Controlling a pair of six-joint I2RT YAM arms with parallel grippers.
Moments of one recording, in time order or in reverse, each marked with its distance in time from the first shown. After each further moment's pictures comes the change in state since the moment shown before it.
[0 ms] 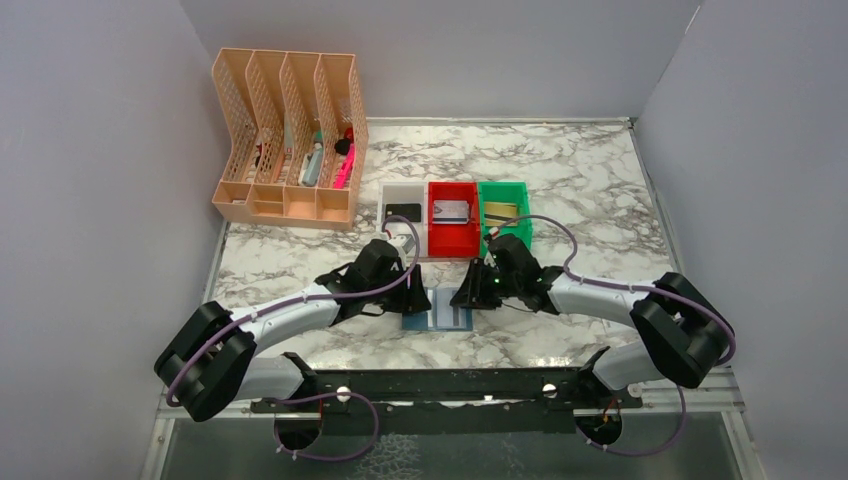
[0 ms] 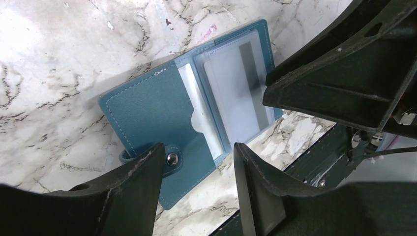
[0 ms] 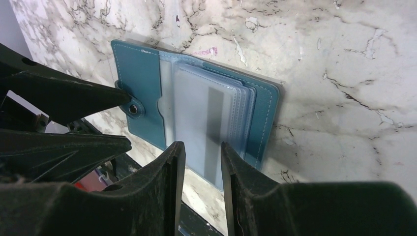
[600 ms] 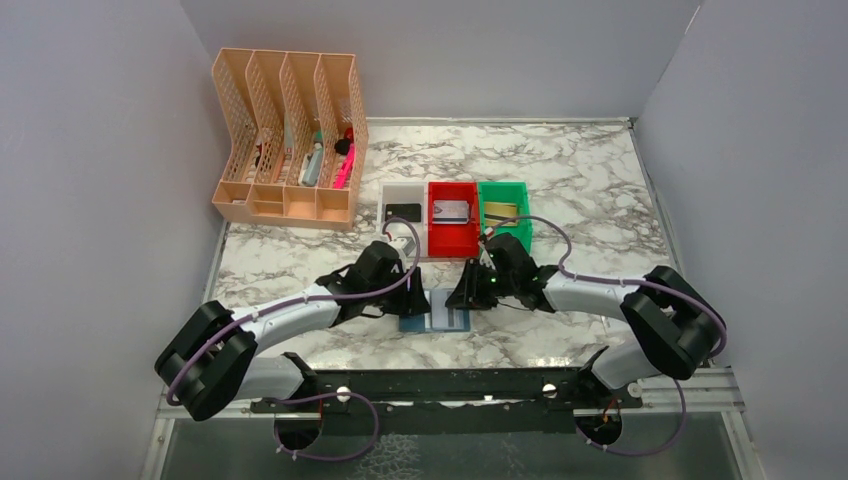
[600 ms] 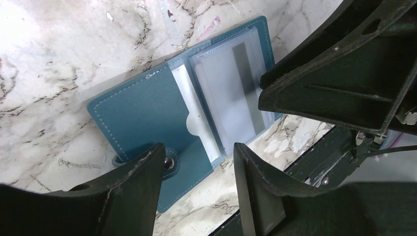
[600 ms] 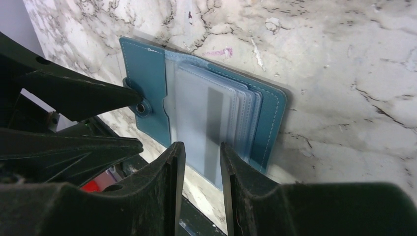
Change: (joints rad) left arm -0.005 0.001 -0.006 -0.005 -0.001 0.000; right arm 0.000 0.042 0.009 0.035 -0.044 0.002
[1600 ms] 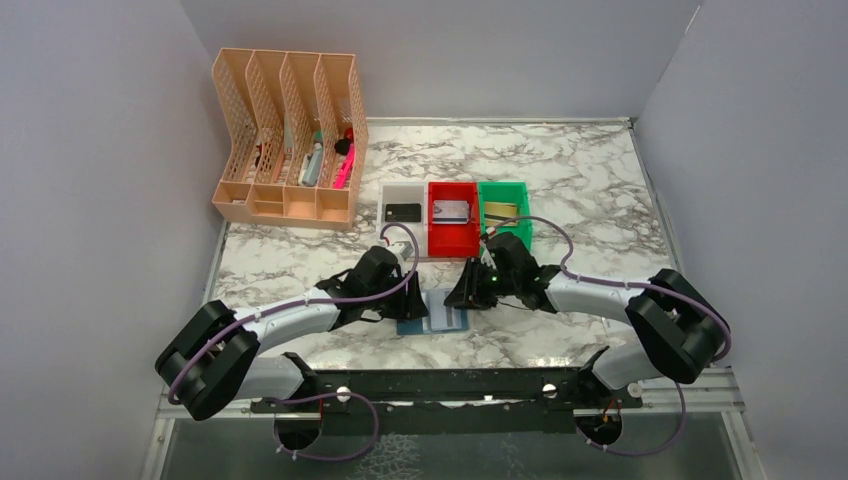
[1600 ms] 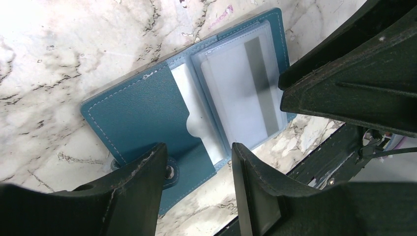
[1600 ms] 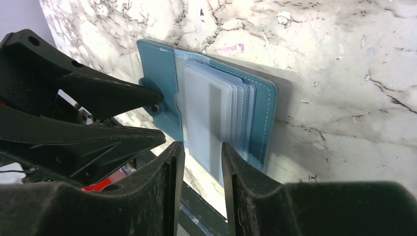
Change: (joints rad) left arm -0.007 0.005 -0.047 0.037 -0.008 -0.020; right arm 0.000 -0.016 0.002 0.016 -0.025 0.057
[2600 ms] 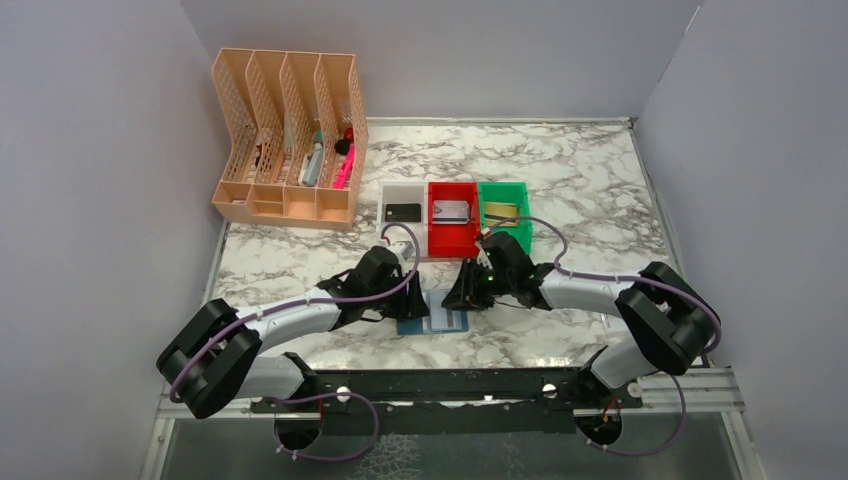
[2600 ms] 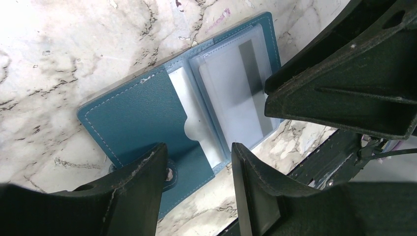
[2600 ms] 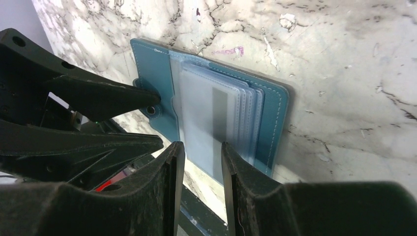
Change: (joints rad) left arm -0.003 0.011 -0.001 0.021 0.000 -0.003; right arm 0.000 0.059 0.019 0.006 -0.029 -0.007
